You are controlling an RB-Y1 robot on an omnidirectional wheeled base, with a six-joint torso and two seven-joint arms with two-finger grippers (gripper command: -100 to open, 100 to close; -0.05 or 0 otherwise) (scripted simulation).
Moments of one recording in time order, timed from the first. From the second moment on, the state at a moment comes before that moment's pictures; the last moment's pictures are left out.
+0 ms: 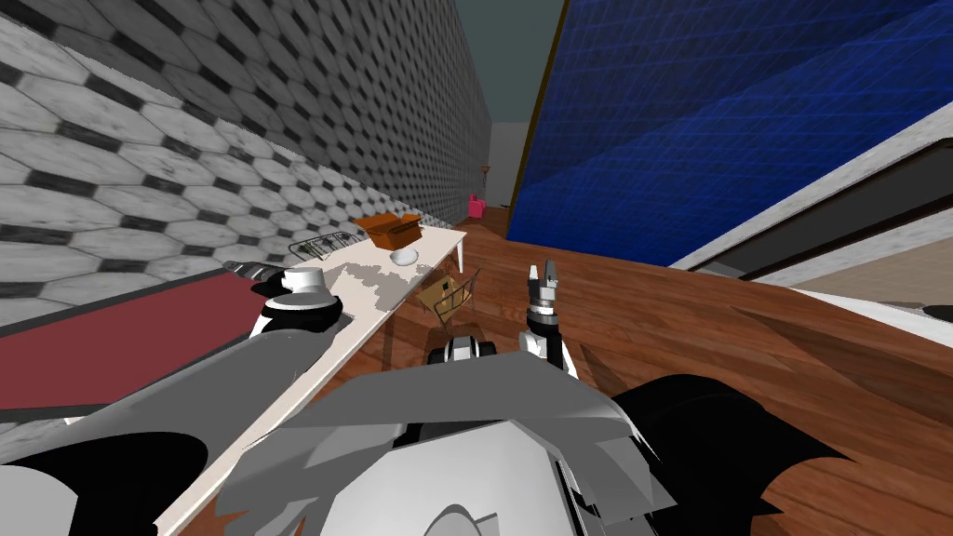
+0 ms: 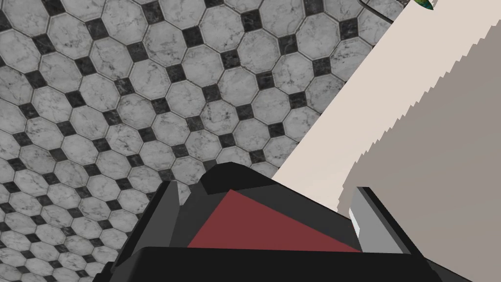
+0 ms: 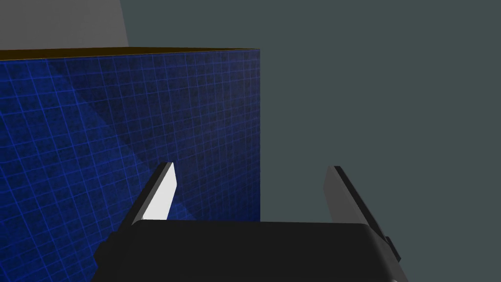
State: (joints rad) left arm -0.93 0.51 1.48 -0.61 0.32 -0.31 -0.59; right arm 0.53 -0.02 -0.02 -2.24 -0.05 -0.58 0.09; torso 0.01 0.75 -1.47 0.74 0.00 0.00
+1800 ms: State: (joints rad) left arm -0.97 0.48 1.52 -0.63 0.32 -0.38 -0.64; right arm 0.53 -0.02 -0.02 -2.24 -0.05 -0.58 0.09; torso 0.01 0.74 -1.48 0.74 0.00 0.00
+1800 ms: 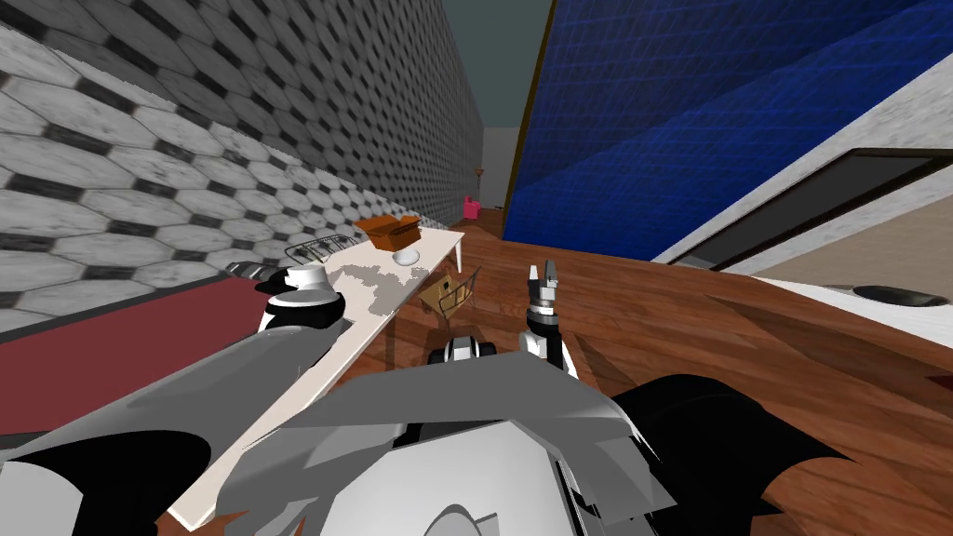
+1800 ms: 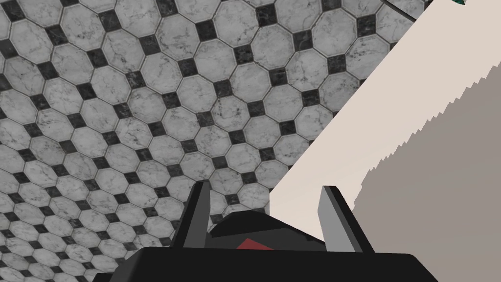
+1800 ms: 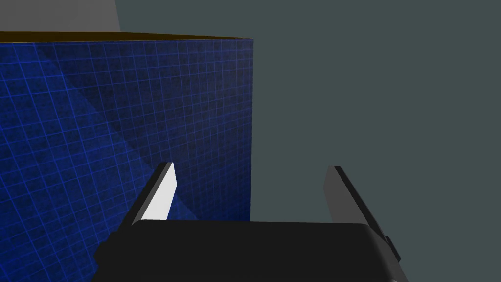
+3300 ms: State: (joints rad) left arm -0.76 0.45 1.22 -0.67 0.33 -0.49 -0.33; right arm 0.53 -0.02 -0.02 -2.24 -0.05 -0.58 0.09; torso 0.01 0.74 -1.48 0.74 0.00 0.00
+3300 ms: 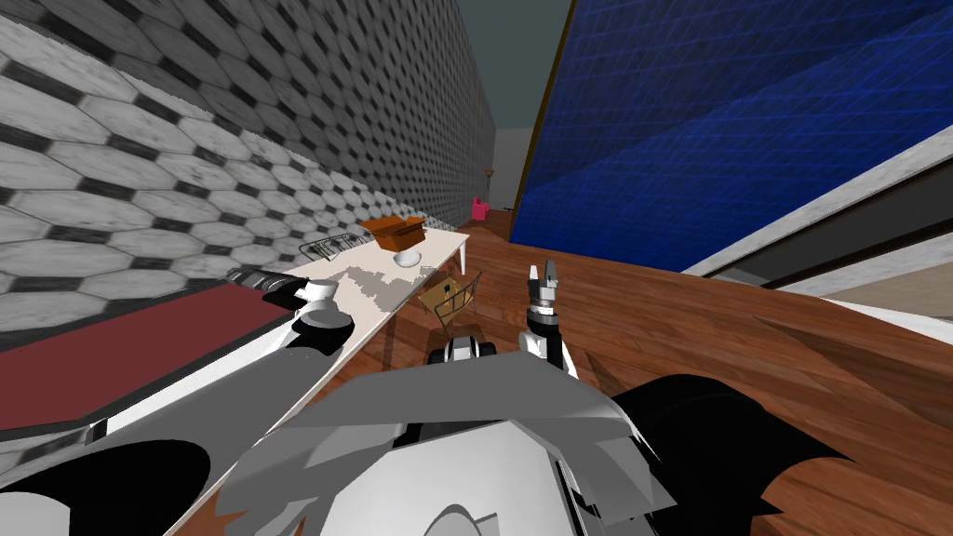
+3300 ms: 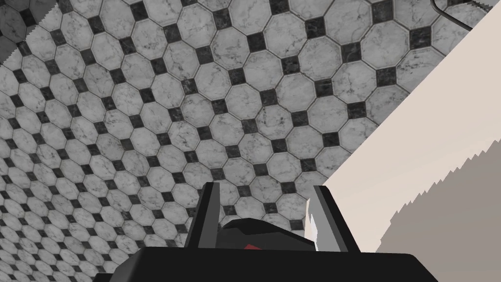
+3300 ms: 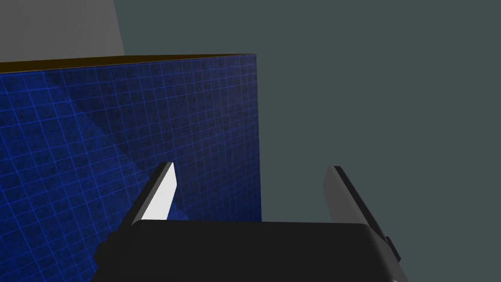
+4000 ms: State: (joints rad) left arm -0.62 0.38 1.05 -0.74 0.34 -0.64 -0.16; right arm 0.53 -0.02 -0.02 -2.24 -0.05 -0.58 0.09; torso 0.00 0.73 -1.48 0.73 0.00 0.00
